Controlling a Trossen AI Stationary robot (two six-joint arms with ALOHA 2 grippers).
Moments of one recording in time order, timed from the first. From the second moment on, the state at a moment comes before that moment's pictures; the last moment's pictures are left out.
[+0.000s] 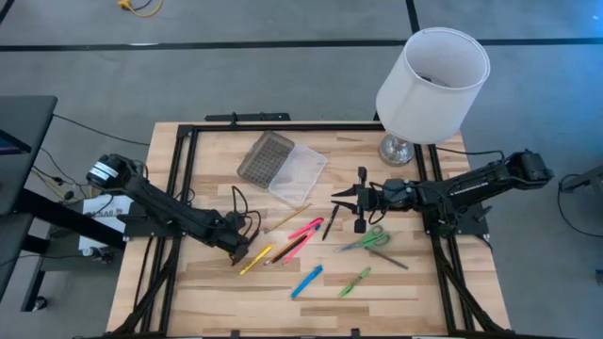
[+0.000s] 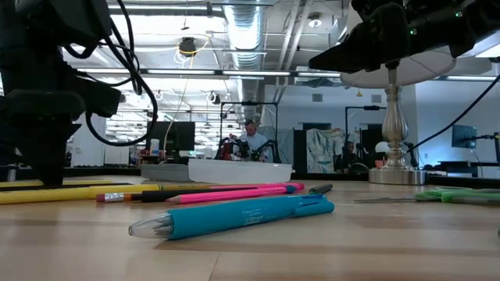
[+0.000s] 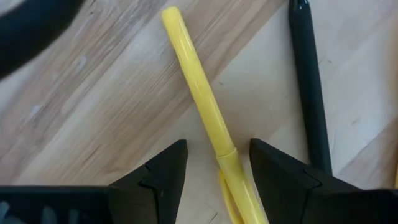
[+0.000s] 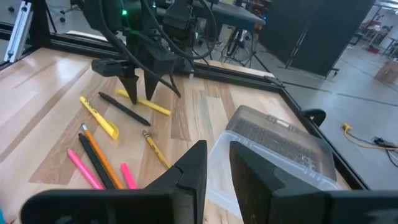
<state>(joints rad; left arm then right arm) -0.41 1.46 0.63 -0.63 -0.16 -1.16 0.11 1.18 0.47 0.48 0.21 -0.23</state>
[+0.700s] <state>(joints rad) -0.39 1.46 0.62 -0.64 -0.12 -0.82 0.11 1.18 0.47 0.48 0.21 -0.23</state>
